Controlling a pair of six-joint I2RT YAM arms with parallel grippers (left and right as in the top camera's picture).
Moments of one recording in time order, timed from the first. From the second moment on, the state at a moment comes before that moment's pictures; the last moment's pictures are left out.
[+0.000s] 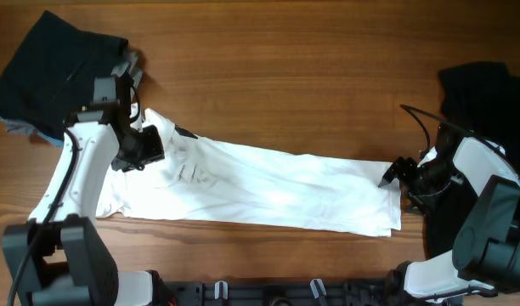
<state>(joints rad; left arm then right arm) 0.09 1.60 1.08 -0.93 0.06 -0.23 -0.34 1.70 0.86 -0.93 -0.24 0.35</state>
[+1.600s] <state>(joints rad) 0.12 1.83 1.15 -0.76 0.15 0.02 -0.34 1.68 0.84 -0.92 -0.25 0.32</state>
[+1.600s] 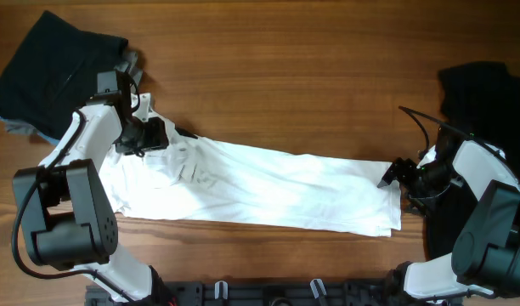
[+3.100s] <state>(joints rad) 0.16 1.89 1.24 -0.77 0.20 0.00 -0.34 1.68 0.84 -0.92 -0.25 0.31</state>
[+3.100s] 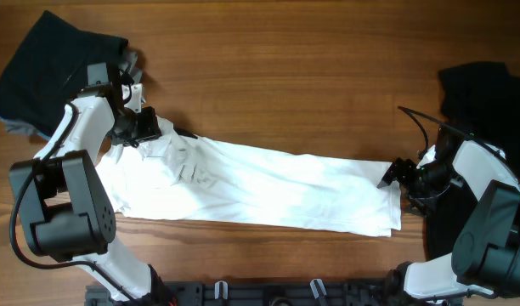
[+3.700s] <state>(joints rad) 0.26 1.82 1.26 -0.89 0.05 -0.06 -0.34 1.68 0.84 -0.92 -0.25 0.31</state>
